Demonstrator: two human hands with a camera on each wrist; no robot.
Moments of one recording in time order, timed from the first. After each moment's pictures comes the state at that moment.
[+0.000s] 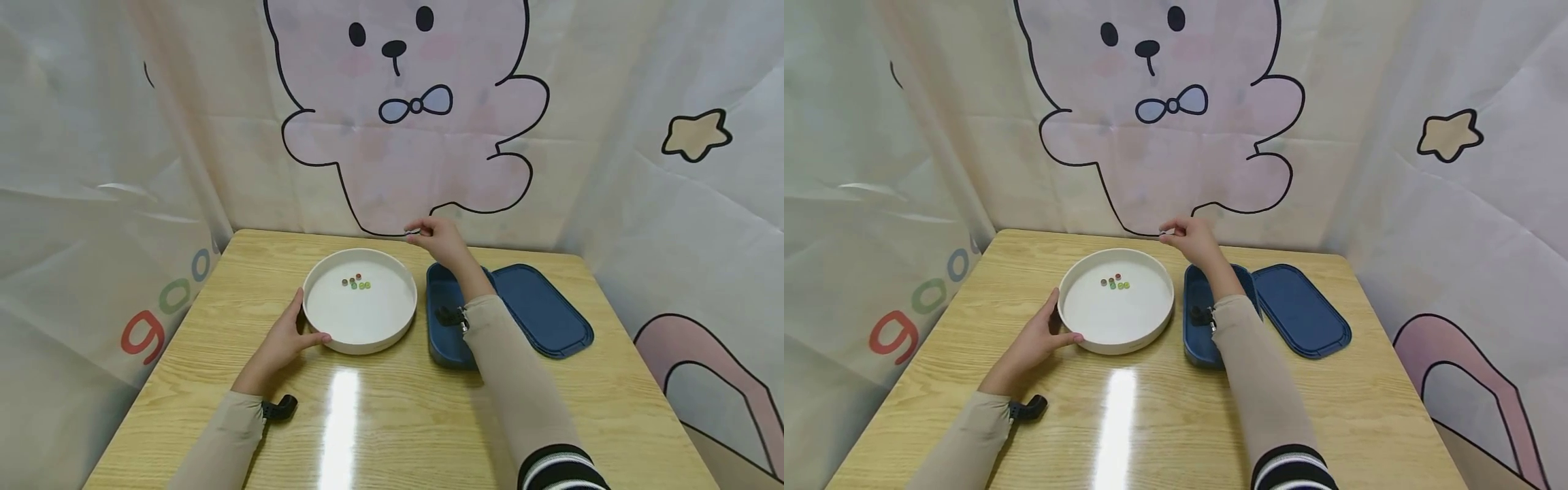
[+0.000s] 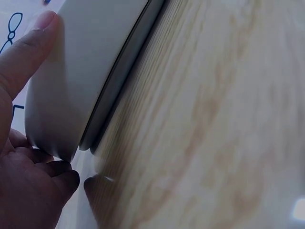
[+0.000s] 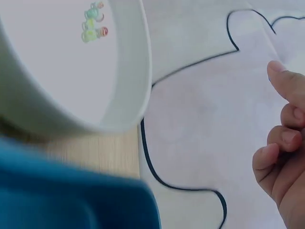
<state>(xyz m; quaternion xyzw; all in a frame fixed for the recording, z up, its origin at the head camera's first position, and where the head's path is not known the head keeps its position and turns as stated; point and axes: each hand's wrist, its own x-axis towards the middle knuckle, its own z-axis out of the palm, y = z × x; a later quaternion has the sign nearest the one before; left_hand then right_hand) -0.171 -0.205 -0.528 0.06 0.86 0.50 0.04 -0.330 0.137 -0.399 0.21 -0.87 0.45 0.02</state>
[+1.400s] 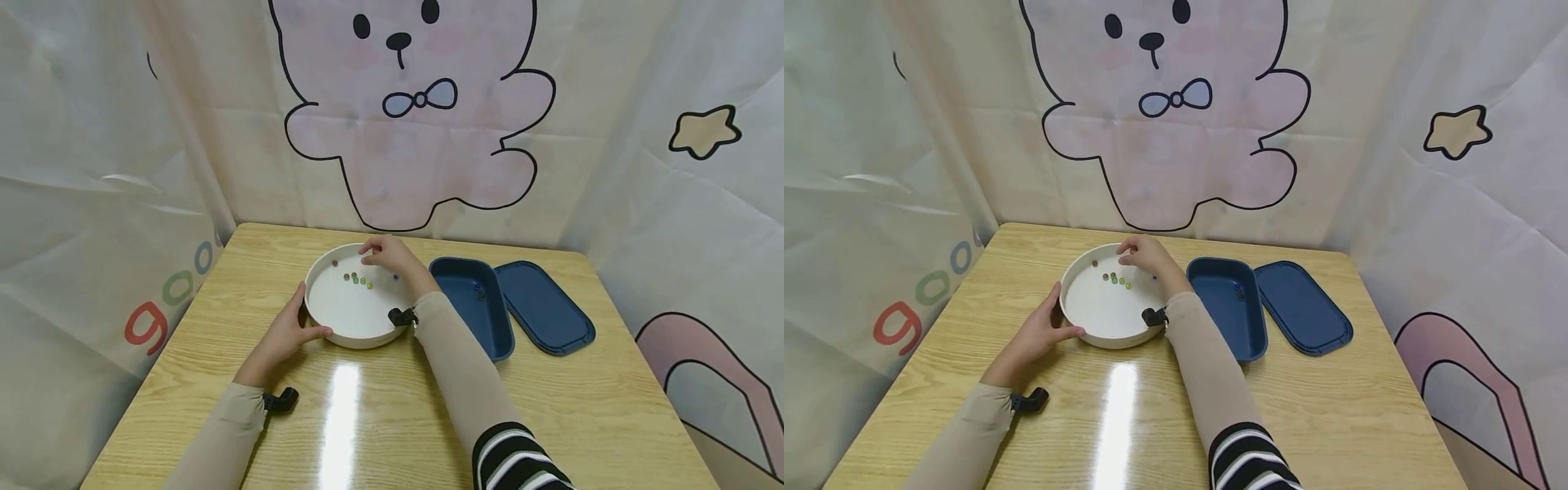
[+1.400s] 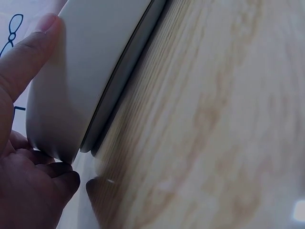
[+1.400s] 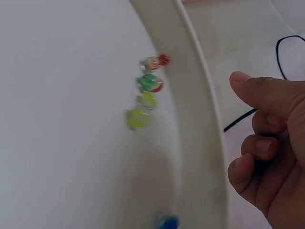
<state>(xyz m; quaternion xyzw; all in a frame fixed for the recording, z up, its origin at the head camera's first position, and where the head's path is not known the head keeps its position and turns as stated) -0.173 -0.203 -0.526 0.06 0.86 0.51 0.05 -0.349 0.049 -0.462 0.23 -0.89 0.38 -0.09</state>
